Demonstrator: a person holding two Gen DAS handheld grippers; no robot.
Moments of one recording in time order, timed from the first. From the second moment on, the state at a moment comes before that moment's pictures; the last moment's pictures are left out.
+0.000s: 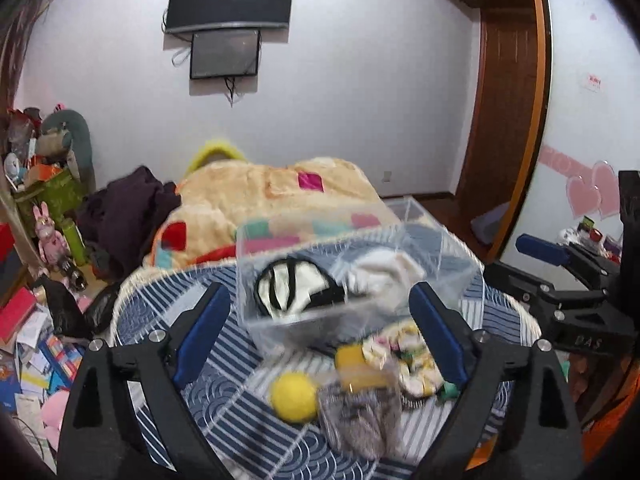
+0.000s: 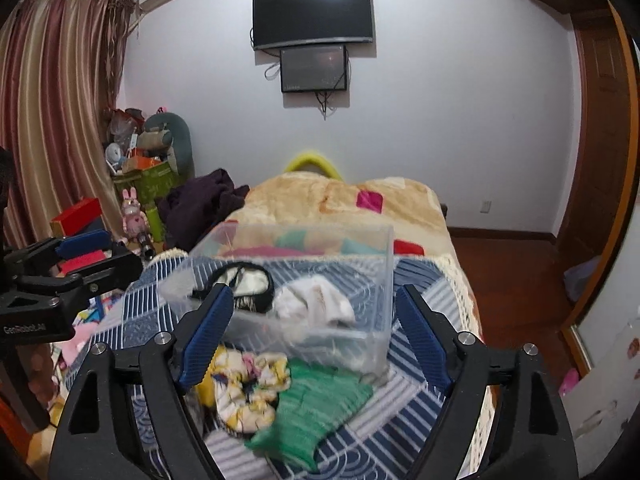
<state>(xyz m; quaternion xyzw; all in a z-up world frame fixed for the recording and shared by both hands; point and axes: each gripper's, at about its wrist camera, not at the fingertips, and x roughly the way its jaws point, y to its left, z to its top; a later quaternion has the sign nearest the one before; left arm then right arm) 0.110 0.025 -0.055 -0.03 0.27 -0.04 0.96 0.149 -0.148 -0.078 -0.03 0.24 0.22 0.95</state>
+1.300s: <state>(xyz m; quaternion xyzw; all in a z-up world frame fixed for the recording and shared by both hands) 0.089 0.009 -0.136 -0.09 0.36 -0.12 0.92 0.138 -0.175 -0.146 0.02 0.33 0.24 0.91</state>
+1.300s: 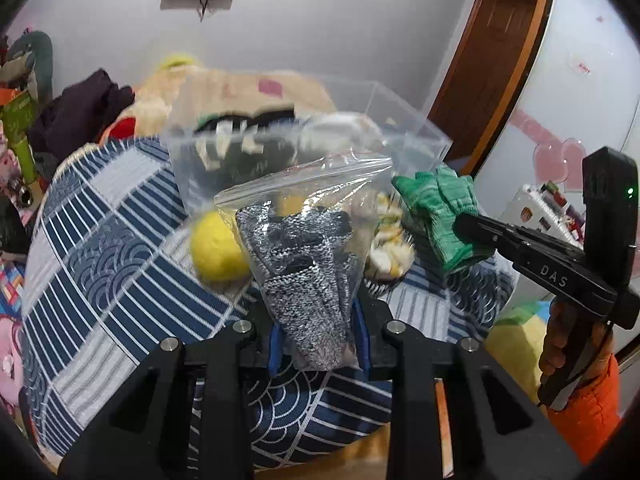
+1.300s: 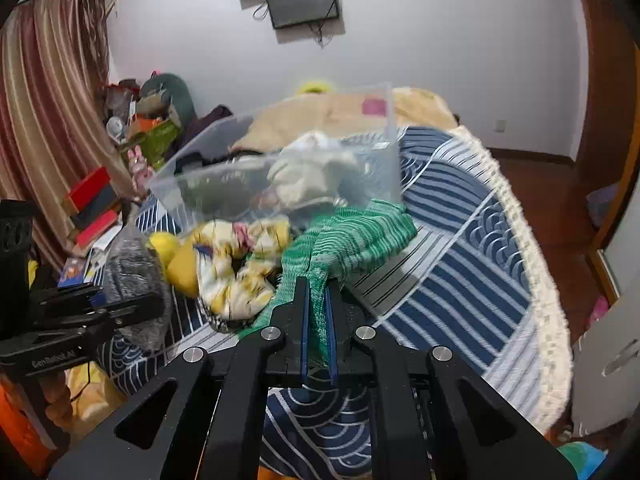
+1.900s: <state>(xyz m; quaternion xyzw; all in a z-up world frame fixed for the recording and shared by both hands) 0.127 0.036 -0.063 -0.08 0.27 -0.07 0.96 0.141 -0.162 -0.064 0.03 0.20 0.26 0.94</state>
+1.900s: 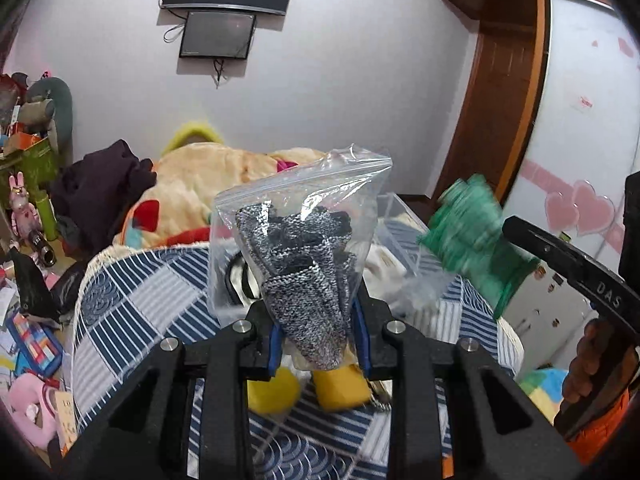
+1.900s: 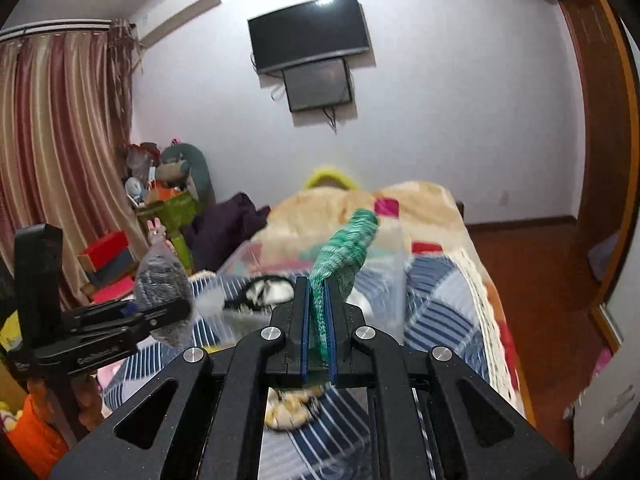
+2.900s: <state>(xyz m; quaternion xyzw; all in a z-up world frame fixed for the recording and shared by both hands) 0.235 0.038 -0.122 -0.03 0.38 -0.04 0.92 0.120 -0.144 -0.147 0.02 0.34 0.32 0.88</state>
